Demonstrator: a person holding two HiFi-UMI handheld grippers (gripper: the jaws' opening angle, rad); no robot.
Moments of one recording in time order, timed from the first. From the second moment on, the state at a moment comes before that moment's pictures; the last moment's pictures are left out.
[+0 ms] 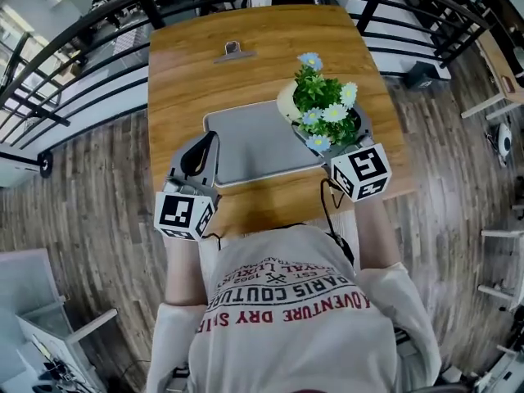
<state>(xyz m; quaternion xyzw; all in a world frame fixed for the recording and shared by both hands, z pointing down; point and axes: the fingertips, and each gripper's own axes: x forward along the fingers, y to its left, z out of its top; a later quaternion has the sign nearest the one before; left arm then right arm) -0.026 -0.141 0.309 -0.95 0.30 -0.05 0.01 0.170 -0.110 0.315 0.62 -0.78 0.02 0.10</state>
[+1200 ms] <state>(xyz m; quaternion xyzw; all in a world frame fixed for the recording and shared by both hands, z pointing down) 0.017 -0.153 0.331 -0.94 0.32 -0.08 0.00 0.175 -0.140 0.360 0.56 -0.82 0.04 0.13</state>
